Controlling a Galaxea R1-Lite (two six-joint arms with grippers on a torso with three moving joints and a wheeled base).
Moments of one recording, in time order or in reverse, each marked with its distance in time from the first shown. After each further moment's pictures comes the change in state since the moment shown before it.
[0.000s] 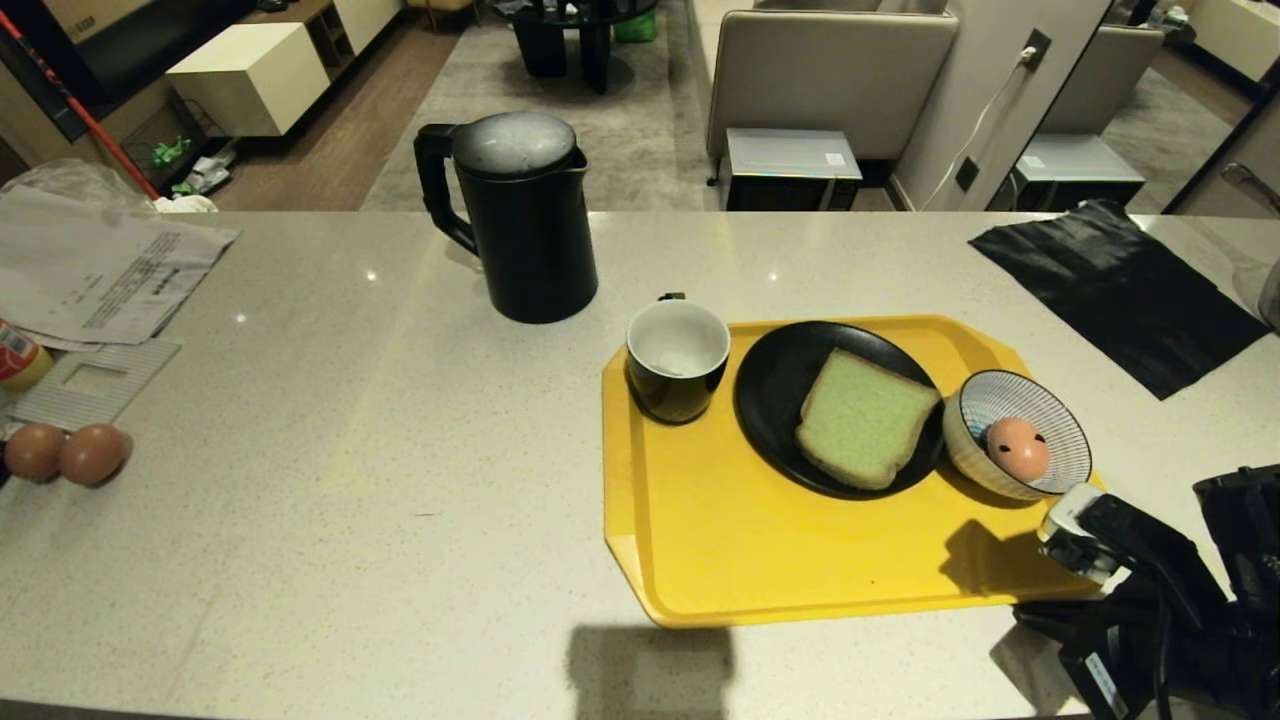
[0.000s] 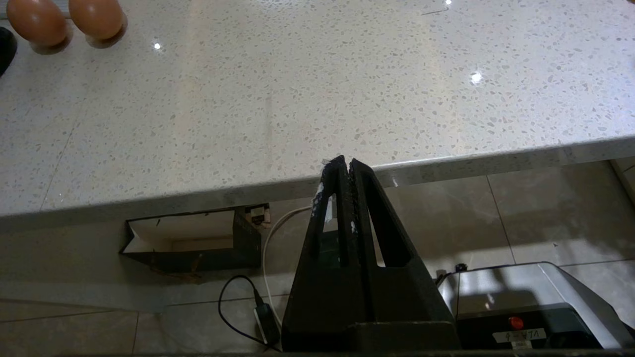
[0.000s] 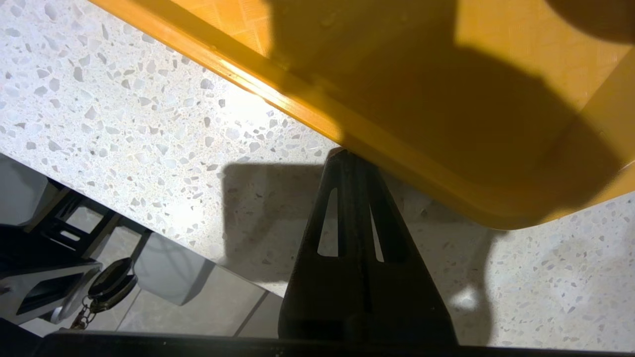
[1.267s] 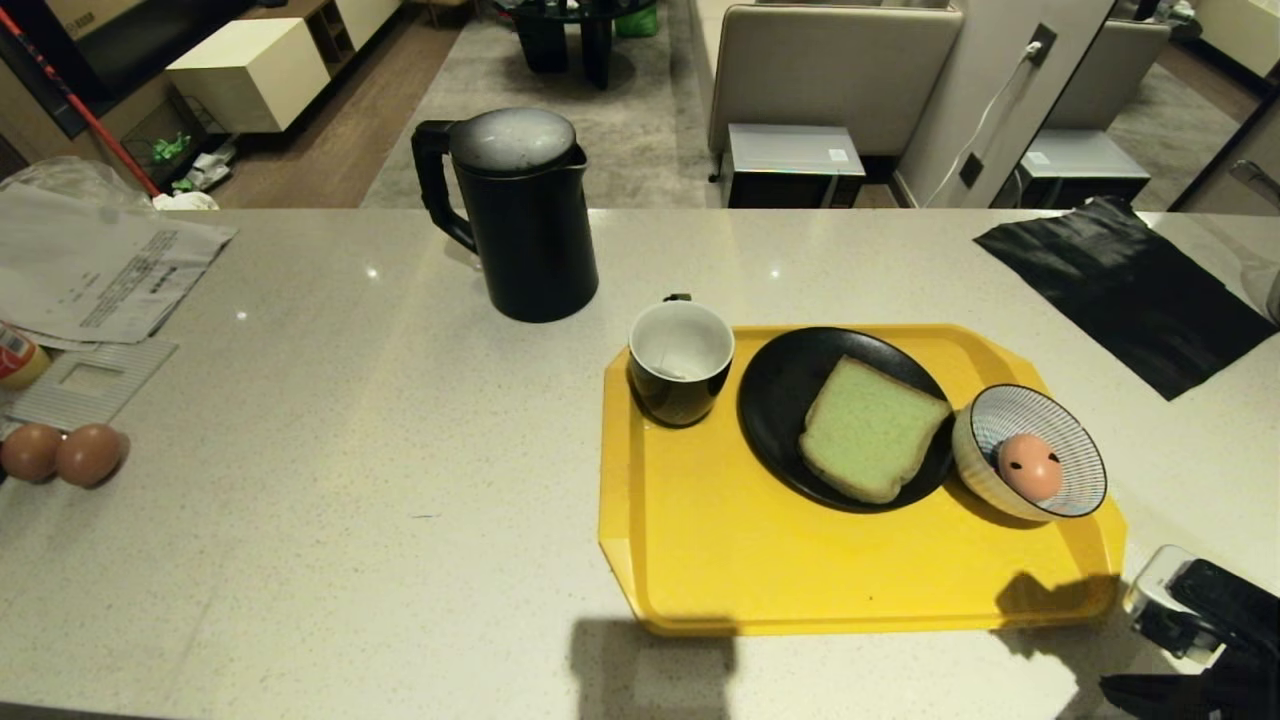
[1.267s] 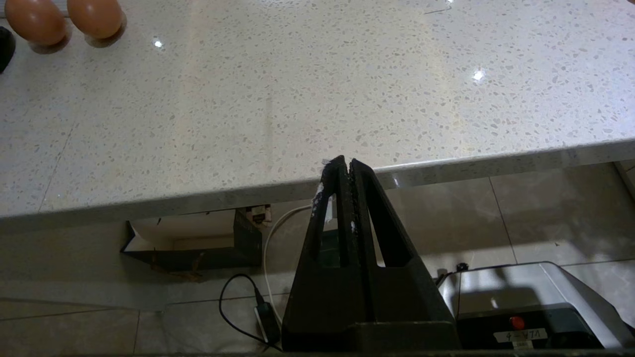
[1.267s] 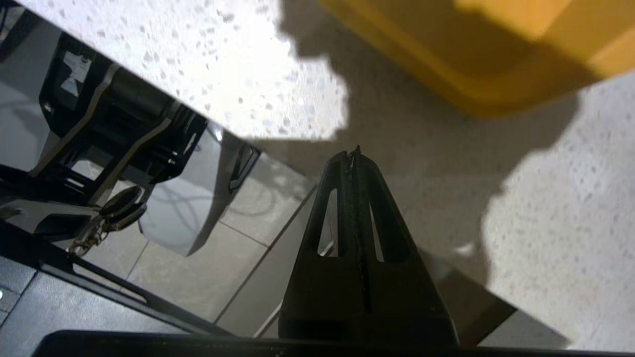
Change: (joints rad) left arm 0.000 0.000 0.000 0.000 0.003 0.001; right arm -0.016 -0.222 0.029 0.237 -0.006 -0.019
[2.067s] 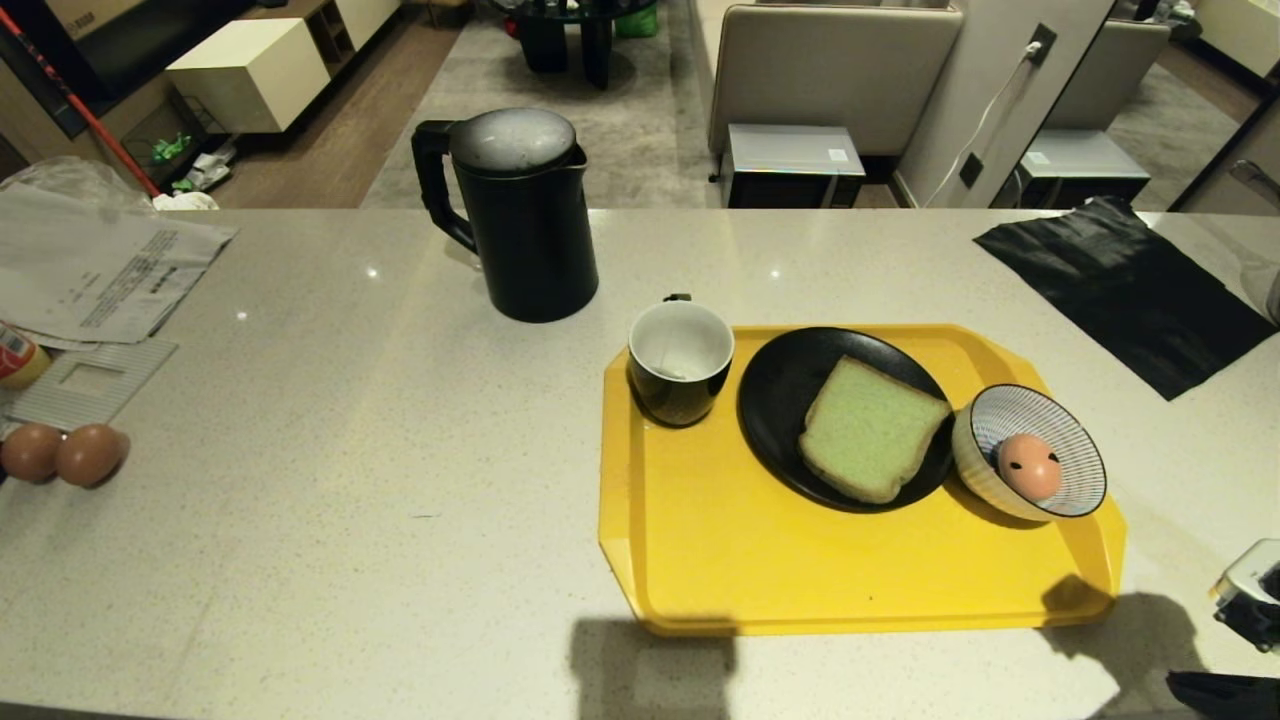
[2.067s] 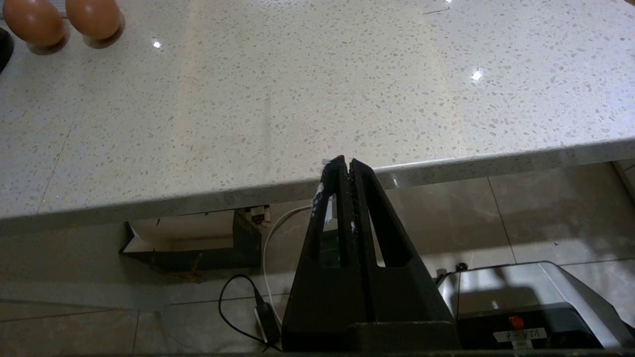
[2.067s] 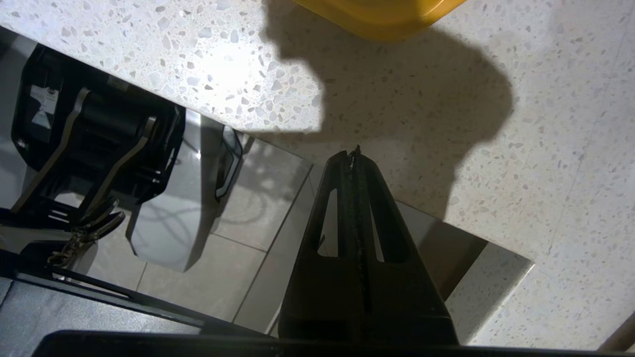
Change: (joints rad) left arm 0.000 0.000 0.000 0.000 -0.003 0.000; right arm -0.146 -0.131 0.000 0.067 0.001 -0.005
